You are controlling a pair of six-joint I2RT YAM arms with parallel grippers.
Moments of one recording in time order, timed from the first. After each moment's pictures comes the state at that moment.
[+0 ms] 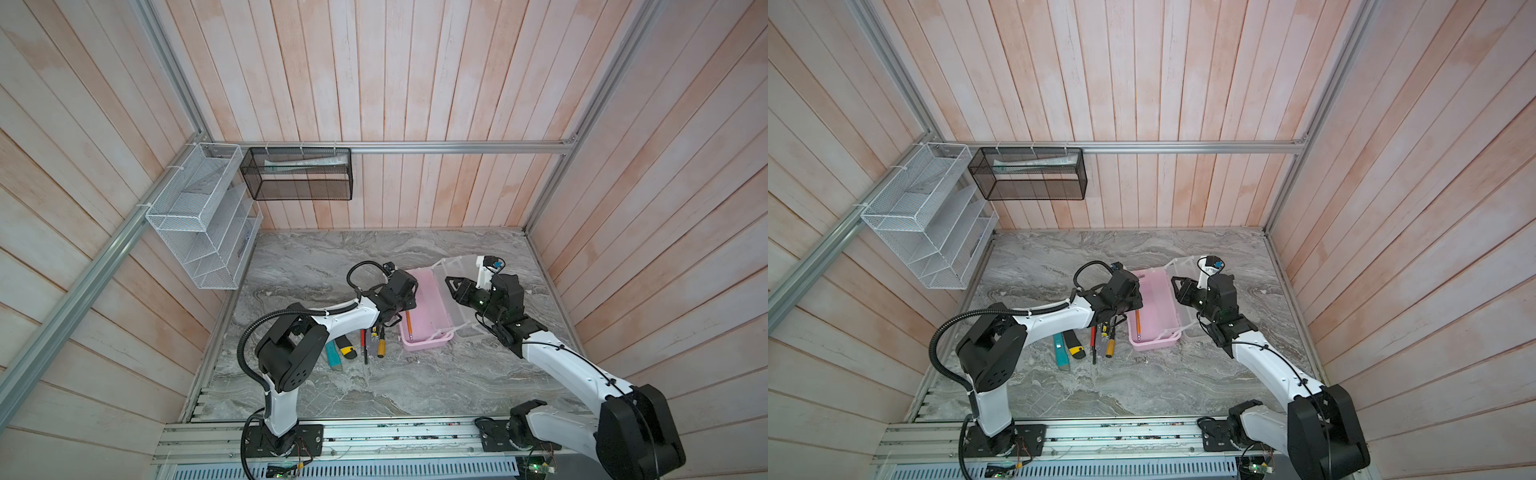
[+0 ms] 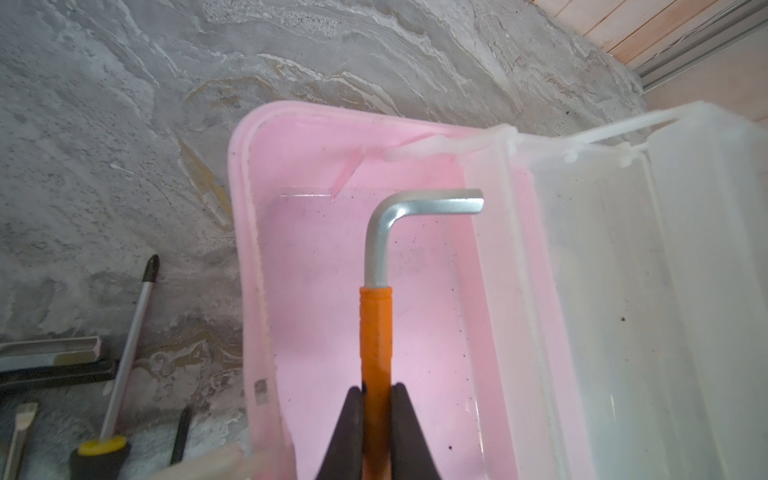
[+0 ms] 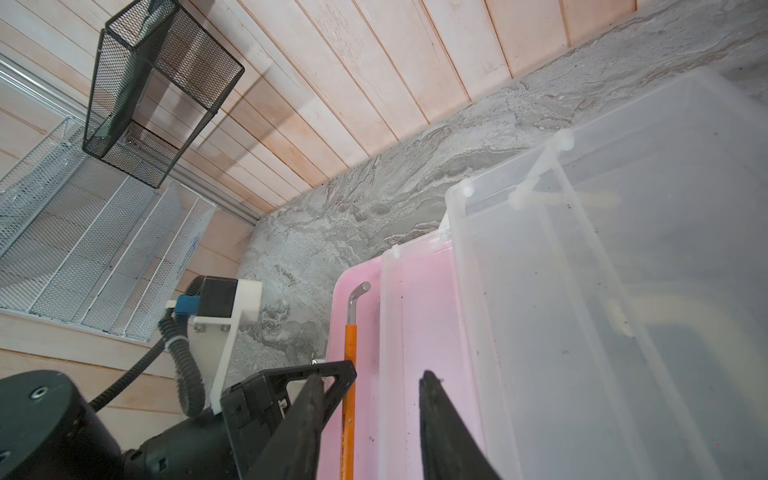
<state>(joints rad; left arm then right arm) -0.79 1.90 1.27 -0.16 -0.18 -0.83 0.35 1.17 0.63 0.21 -0.22 0.69</state>
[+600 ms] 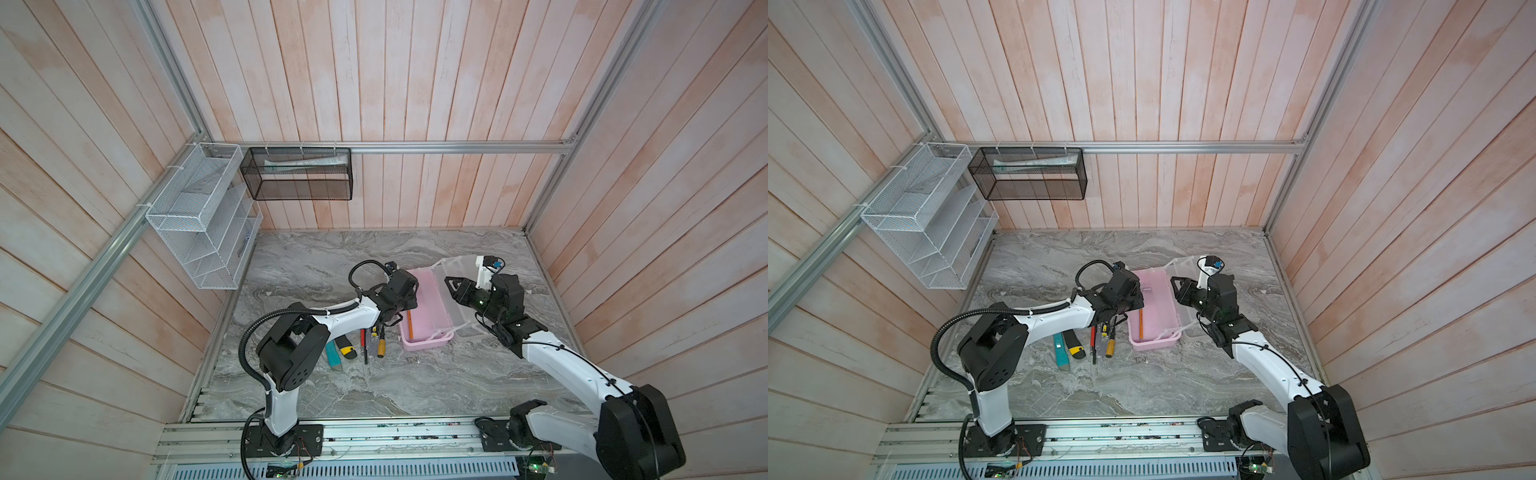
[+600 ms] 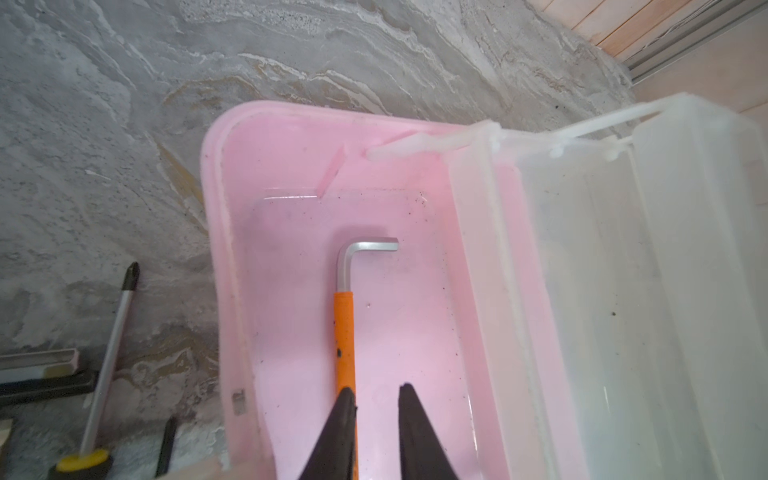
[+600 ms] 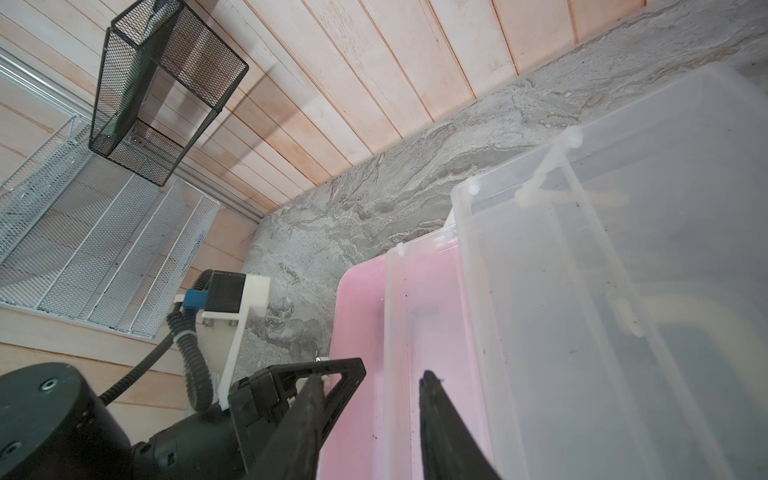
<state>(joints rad) -0.79 1.91 1.27 -0.14 -0.16 -0.82 0.35 1.17 0.63 0.21 -0.24 0.69</state>
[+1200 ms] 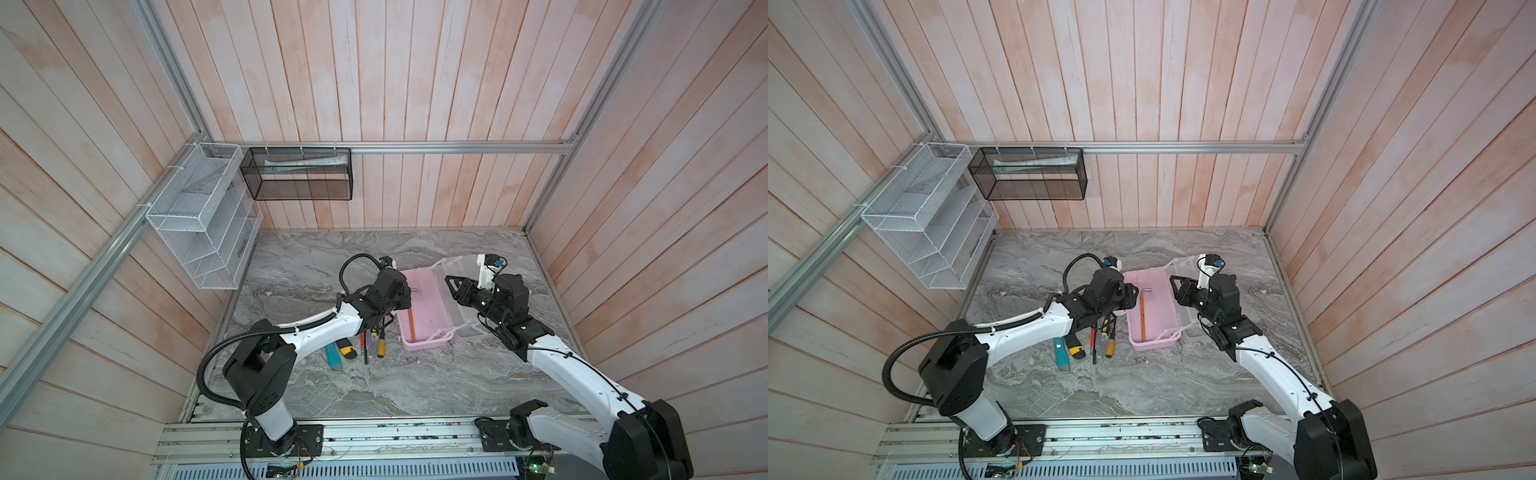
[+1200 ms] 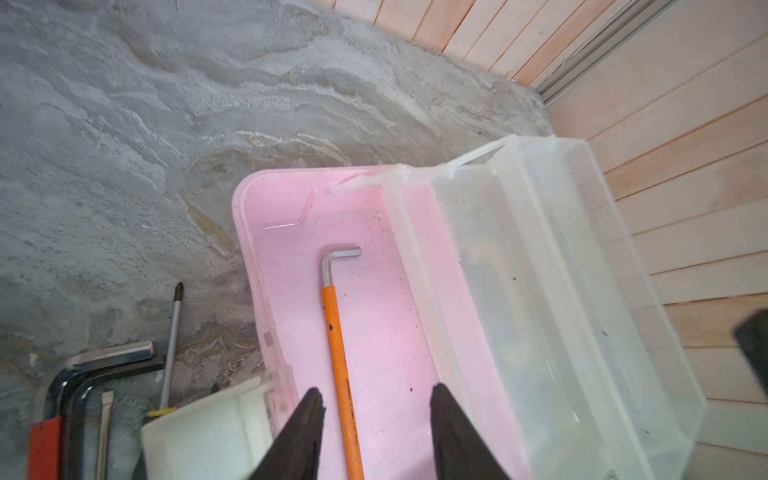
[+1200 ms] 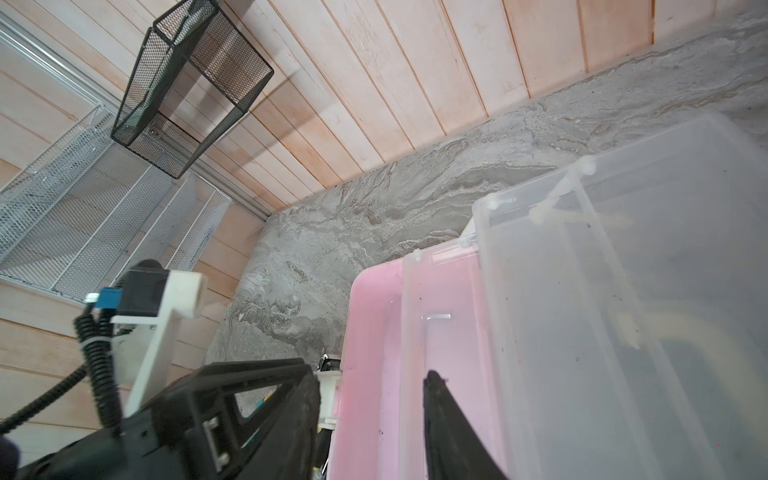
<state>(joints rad) -0.79 1.62 1.12 -0.11 -0.14 -0.69 0.39 1.10 0.67 0.13 -0.20 0.63</state>
